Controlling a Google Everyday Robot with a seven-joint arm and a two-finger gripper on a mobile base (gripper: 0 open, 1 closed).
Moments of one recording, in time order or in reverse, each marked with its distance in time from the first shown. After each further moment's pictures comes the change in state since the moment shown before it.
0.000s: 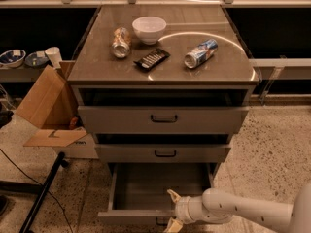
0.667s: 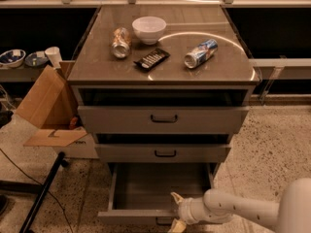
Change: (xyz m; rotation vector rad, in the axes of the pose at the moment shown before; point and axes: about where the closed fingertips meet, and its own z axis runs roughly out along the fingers) arm 0.045 -0.011 0.017 -0.025 0.037 0.027
